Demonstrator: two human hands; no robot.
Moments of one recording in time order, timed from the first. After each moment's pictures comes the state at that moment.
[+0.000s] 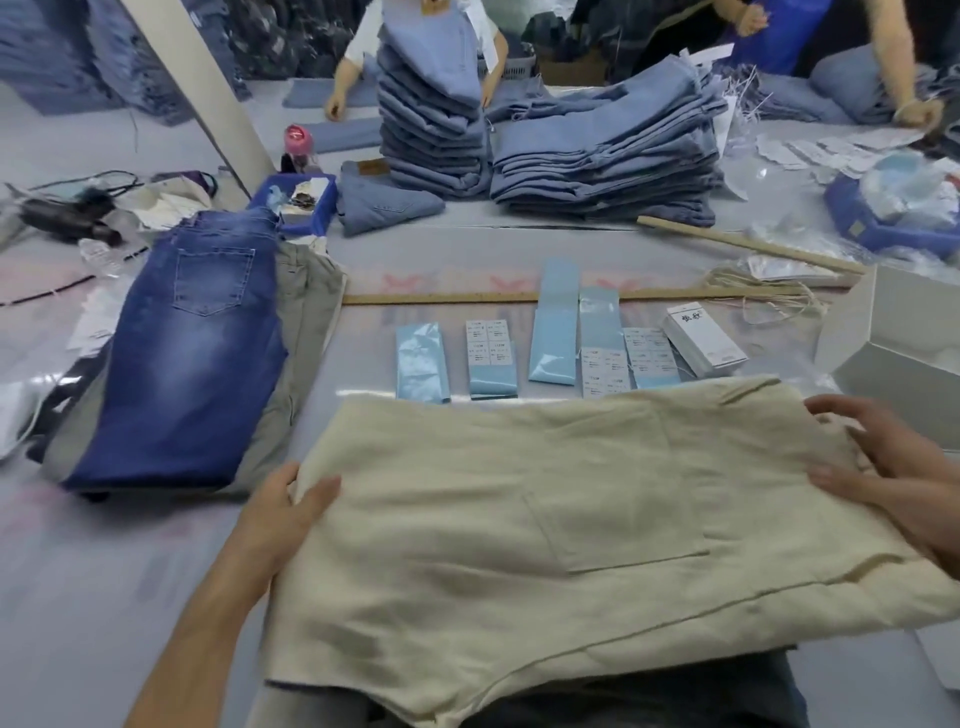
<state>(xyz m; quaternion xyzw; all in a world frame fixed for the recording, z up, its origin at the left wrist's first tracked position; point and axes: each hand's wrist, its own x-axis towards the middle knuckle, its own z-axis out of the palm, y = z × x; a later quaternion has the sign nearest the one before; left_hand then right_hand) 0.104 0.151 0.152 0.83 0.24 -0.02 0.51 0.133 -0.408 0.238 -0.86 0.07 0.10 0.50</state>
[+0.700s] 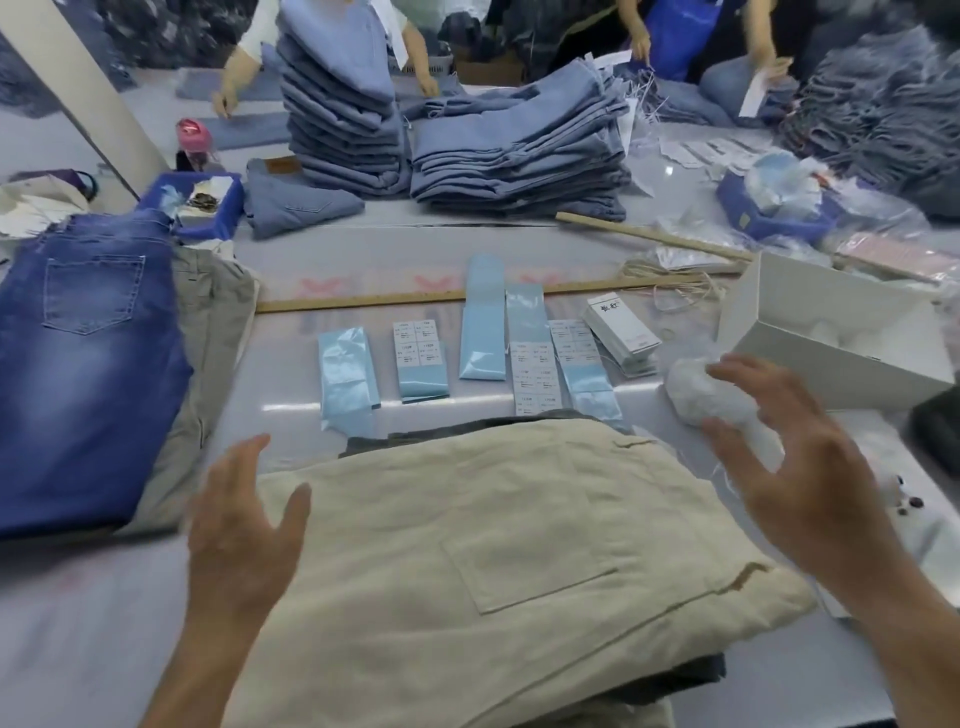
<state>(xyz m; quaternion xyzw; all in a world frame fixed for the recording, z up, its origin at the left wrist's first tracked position) 0.104 0.100 0.145 0.93 0.13 0.16 0.32 0.087 -0.325 0.278 -0.94 -0.03 -0.24 0.25</state>
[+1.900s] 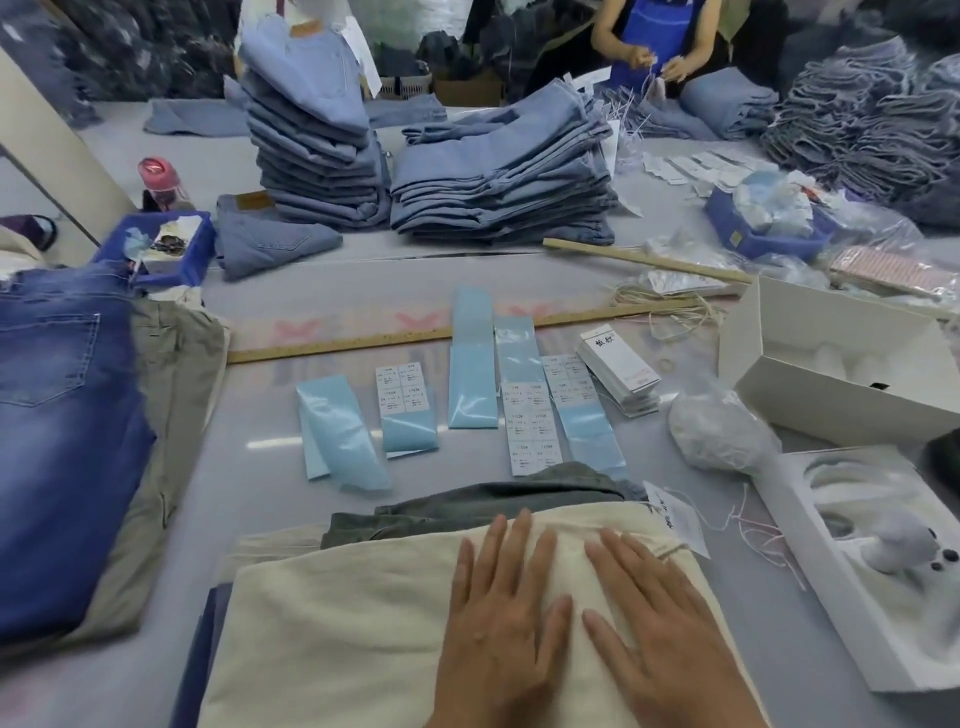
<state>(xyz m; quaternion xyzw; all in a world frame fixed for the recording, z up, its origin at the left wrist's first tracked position) 0.118 -0.094 0.146 0.95 -0.22 0.04 0.22 0.078 -0.264 0.179 -0.99 -0.05 -0.08 0.11</state>
